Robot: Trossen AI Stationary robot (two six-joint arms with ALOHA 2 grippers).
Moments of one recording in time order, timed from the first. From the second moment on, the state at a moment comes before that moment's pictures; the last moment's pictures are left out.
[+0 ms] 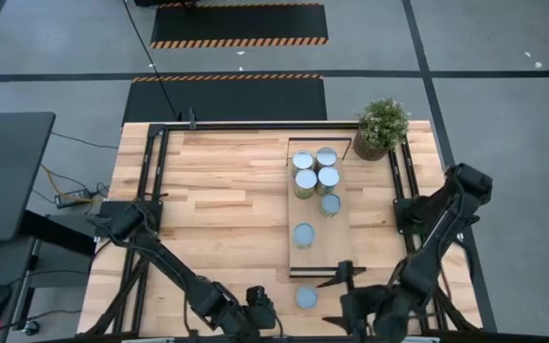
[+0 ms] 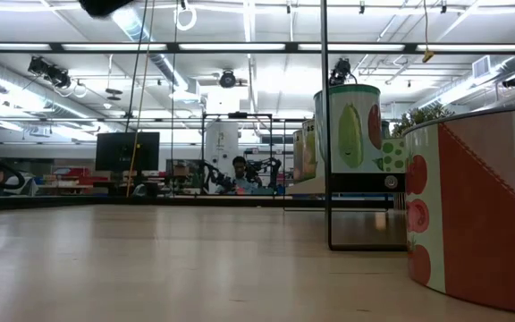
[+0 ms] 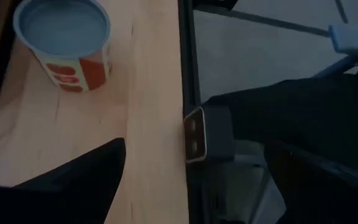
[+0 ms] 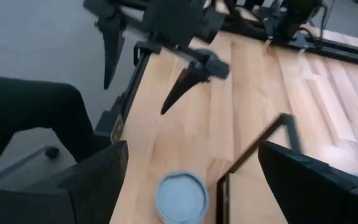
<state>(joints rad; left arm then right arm) -0.74 2.06 1.56 -0.30 -0.27 -0.69 0.92 1.66 1.28 -0.40 0.72 0.40</state>
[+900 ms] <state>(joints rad) -0.84 1.95 1.56 -0.53 -0.57 -0.65 0.77 2.08 1.64 -0.80 0.38 0.39</state>
